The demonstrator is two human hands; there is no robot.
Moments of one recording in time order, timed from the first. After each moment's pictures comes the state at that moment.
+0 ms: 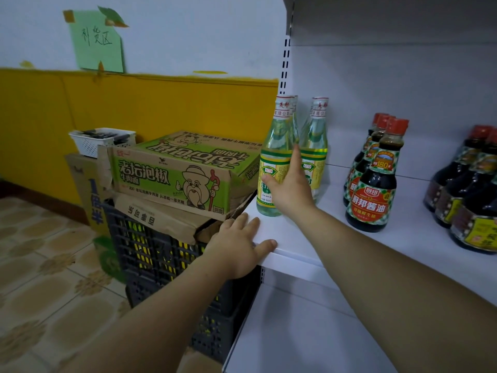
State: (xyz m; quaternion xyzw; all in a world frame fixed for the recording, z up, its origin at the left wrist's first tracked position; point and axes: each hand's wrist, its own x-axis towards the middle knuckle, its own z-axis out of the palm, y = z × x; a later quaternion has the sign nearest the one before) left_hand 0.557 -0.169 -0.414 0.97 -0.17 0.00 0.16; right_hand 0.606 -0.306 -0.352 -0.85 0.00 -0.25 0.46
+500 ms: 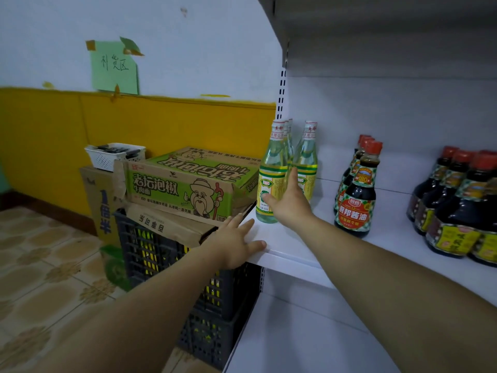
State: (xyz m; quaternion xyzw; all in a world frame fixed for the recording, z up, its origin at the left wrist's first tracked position) left_hand 0.537 -0.154 -0.382 0.97 -0.17 -0.03 0.18; right_hand 0.564 -0.308 -0.334 -0.89 0.02 -0.17 0.41
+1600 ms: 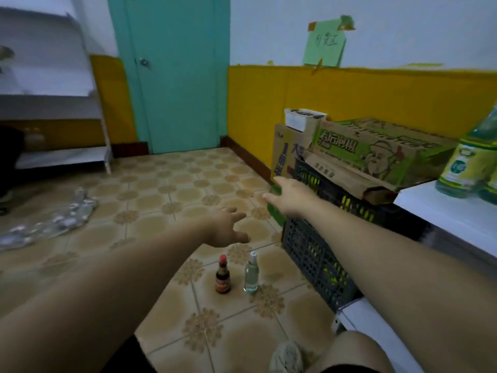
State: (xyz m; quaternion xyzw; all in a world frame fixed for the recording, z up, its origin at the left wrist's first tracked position) left_hand 0.221 0.074 -0.412 0.97 0.18 -0.11 0.11; right_hand 0.350 -0.053 -0.373 -0.92 -0.34 0.07 0.17
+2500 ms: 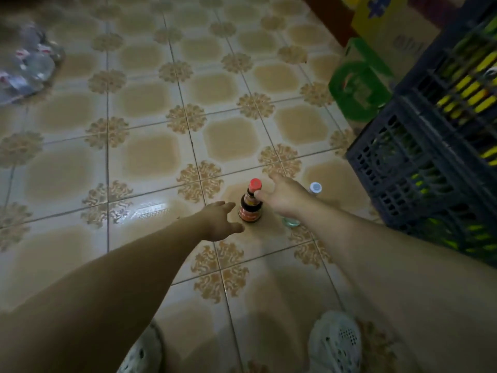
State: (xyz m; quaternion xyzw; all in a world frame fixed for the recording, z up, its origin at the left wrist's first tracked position) left_hand 0.348 0.290 -0.822 0.86 0.32 -0.29 0.29; right_hand 0.486 0.185 -0.764 -0.87 -0.33 0.35 0.13
